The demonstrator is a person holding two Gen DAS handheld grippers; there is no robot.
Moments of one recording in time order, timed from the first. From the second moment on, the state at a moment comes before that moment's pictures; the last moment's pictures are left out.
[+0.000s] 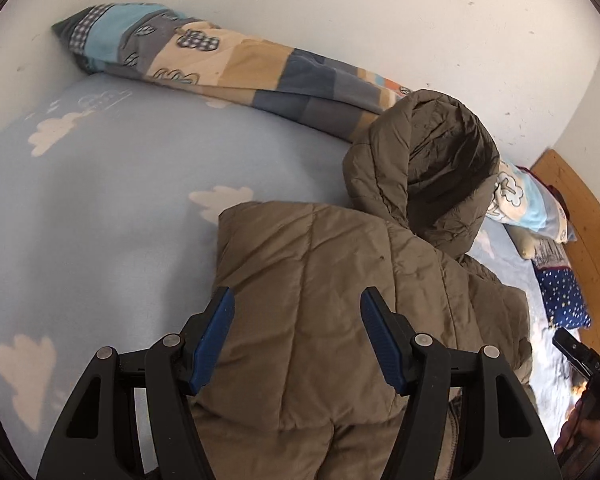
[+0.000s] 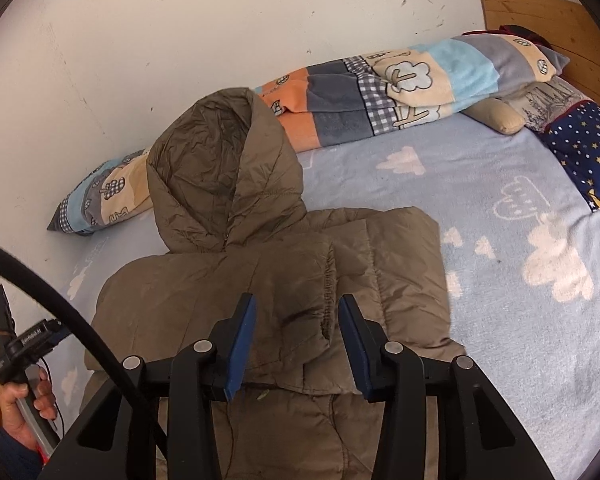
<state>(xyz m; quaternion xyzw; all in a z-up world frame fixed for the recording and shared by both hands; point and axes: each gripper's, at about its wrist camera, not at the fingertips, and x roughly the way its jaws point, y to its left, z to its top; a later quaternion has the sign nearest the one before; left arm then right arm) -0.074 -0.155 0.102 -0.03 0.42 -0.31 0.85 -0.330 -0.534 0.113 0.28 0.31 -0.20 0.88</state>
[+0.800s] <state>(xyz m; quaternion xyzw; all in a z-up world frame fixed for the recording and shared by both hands) -0.078 -0.180 0.069 0.06 0.44 -0.27 0.85 -0.283 -0.540 0.037 0.29 0.44 -0.22 0.82</state>
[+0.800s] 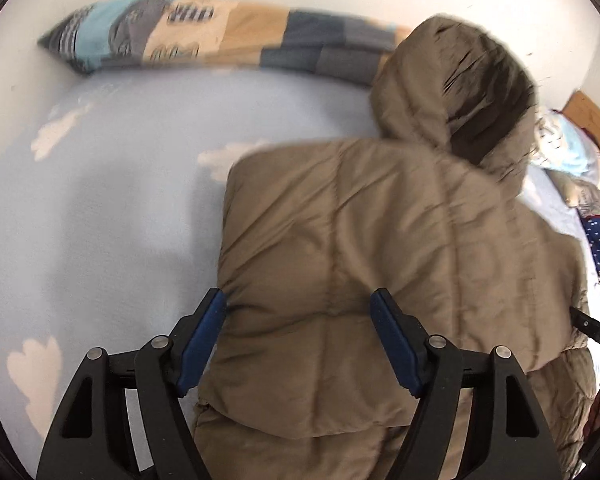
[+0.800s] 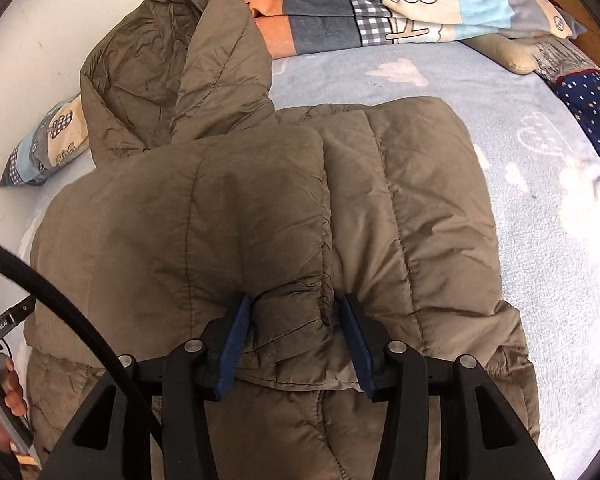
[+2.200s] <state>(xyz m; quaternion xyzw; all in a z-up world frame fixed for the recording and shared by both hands) -0.154 -0.240 0.058 0.21 0.34 -0.32 0.86 -0.267 -0.505 0.053 0.23 0.43 -0.19 0.85</state>
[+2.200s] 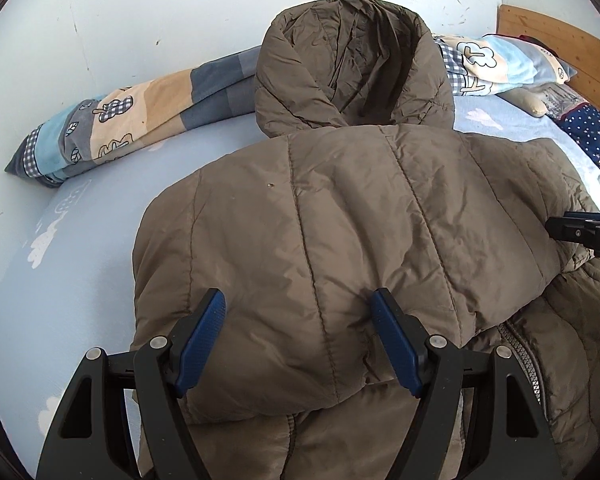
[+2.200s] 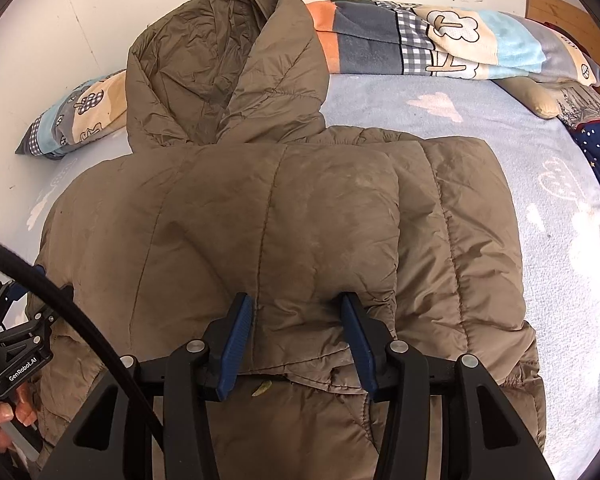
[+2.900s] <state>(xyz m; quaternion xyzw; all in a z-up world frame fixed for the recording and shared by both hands) -0.184 -0.103 0.094 0.11 0.43 -0.32 0.84 -0.426 -0.526 0.092 0.32 0.39 -0.19 0.84</state>
